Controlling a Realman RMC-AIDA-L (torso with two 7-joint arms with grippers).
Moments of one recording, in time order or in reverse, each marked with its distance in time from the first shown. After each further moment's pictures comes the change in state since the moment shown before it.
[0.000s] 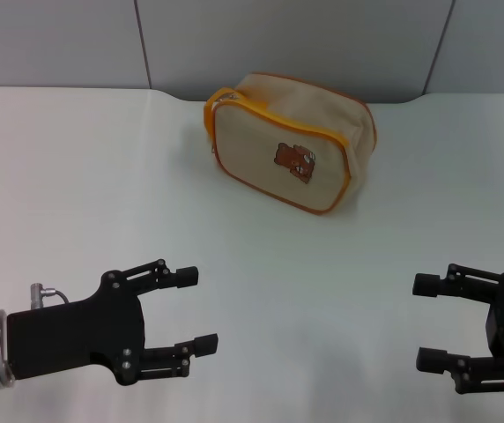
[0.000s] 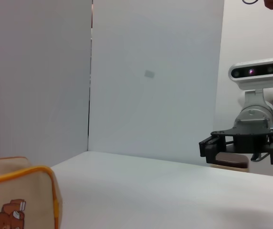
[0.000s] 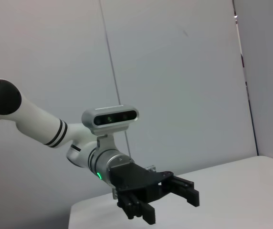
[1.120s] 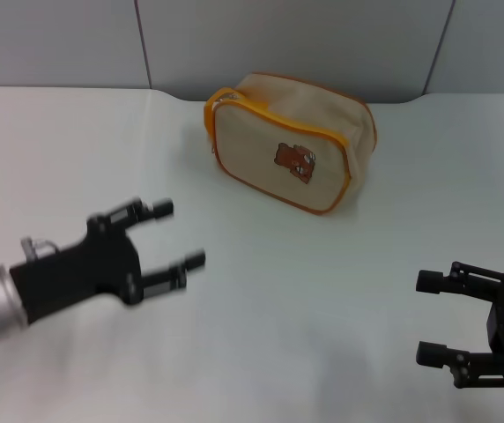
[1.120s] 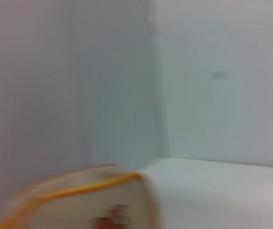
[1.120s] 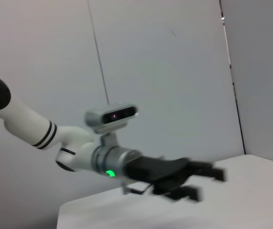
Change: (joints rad) left arm -0.037 -0.007 -0.063 -0.078 -0.125 -0.197 0.103; right arm -0.015 0.004 0.006 0.000 0.011 0.024 -0.006
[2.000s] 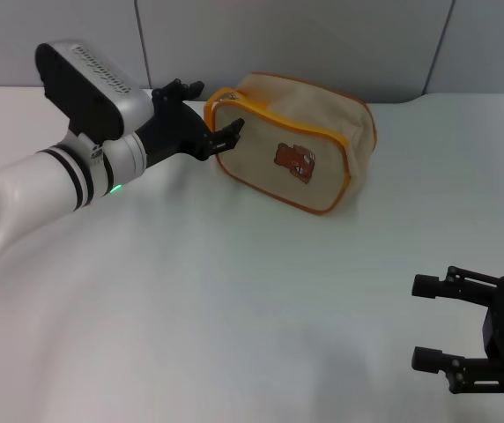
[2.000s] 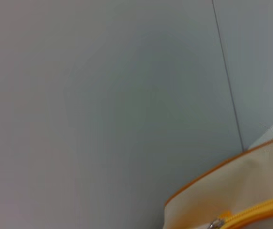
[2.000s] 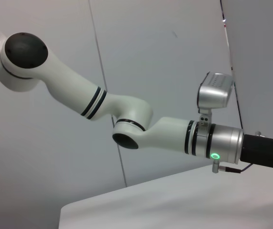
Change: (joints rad) left arm -0.458 -0.006 0.005 -0.310 -0.313 -0.797 0.299; right arm -0.008 0.012 0.000 0.000 -0.001 -0.001 -0.009
